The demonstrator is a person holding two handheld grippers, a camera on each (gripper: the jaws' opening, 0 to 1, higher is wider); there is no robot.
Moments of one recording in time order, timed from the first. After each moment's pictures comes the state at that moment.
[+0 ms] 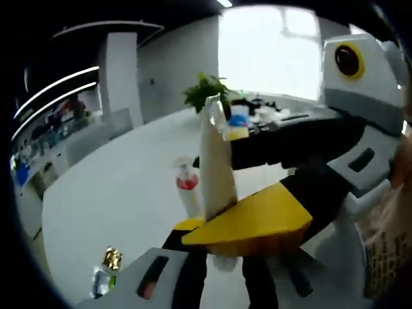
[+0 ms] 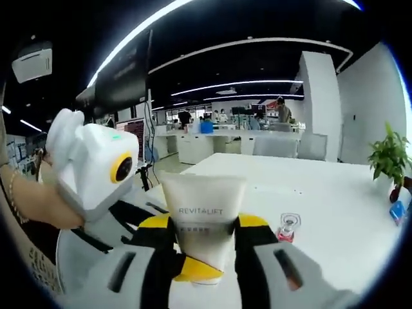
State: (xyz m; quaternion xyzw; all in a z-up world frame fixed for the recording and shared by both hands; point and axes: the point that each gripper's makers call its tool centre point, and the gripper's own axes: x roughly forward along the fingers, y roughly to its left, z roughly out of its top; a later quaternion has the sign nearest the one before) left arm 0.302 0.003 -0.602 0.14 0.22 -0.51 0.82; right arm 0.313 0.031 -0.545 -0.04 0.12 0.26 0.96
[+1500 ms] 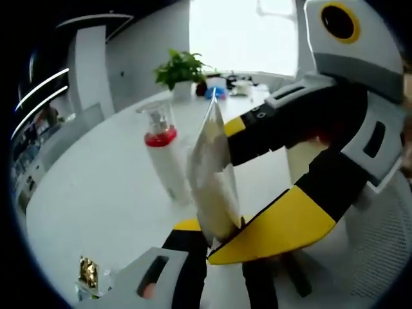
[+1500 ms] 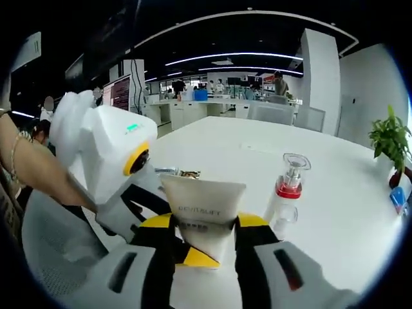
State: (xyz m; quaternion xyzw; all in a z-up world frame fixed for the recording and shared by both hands) left arm 0.322 -0.017 -0.703 0.19 0.24 -0.58 0.76; right arm 0.329 0.007 -0.647 -0.05 0.21 0.25 0.94
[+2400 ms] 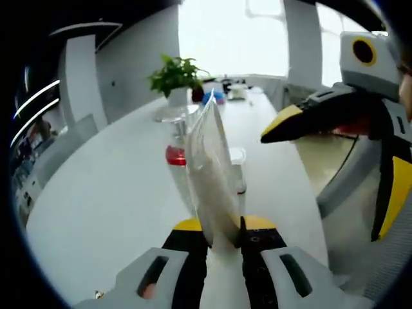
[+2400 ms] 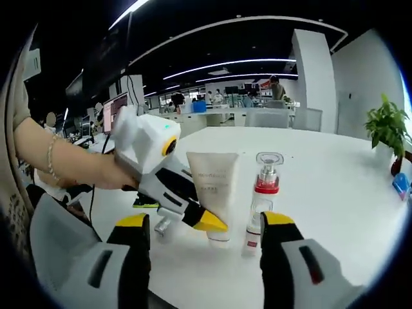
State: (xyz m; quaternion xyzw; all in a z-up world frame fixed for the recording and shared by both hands) left arm 0.382 -0.037 -0.702 0.20 0.21 -0.60 0.74; right arm 0.320 -0.031 -0.639 -0.01 0.19 0.24 0.95
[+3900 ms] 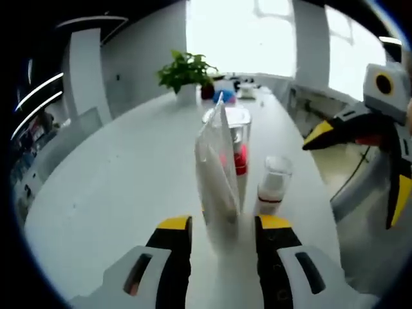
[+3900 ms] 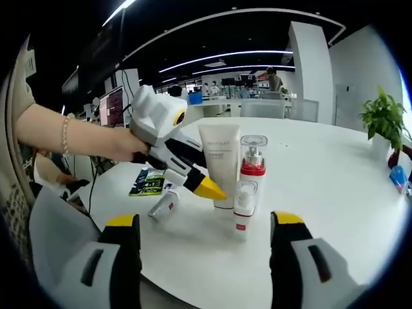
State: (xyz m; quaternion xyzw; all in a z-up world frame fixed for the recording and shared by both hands) left arm 0.412 -0.030 -0.691 0.18 0.23 -0.58 0.76; right arm 0.311 -0.047 -0.653 -0.01 0.21 0.24 0.95
